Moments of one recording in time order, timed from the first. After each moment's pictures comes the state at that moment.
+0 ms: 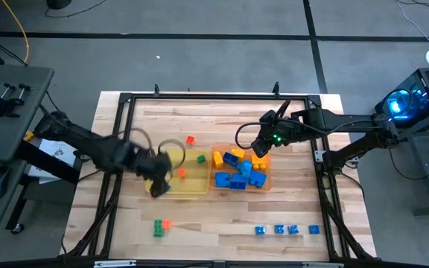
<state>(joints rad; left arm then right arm) -0.39 1.24 1.05 -1.02 -0.11 -0.78 0.03 1.35 1.42 -1.13 0.27 0.83</state>
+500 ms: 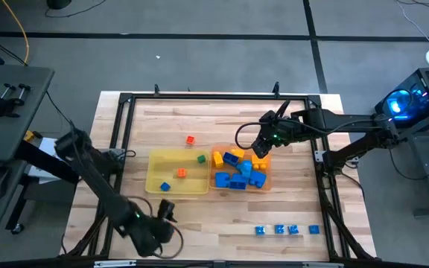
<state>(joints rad) -0.88 1.68 1.14 -0.63 -0.38 -0.34 0.03 1.35 1.42 -1.13 0.25 0.80</state>
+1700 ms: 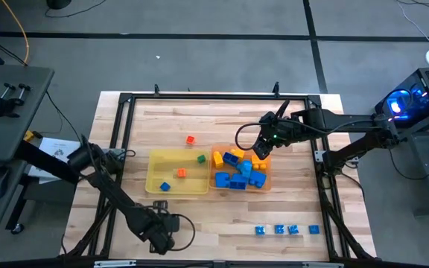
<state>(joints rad) -0.82 1.87 1.16 -0.76 -0.10 -0.84 0.03 1.35 1.42 -1.15 0.24 0.78</state>
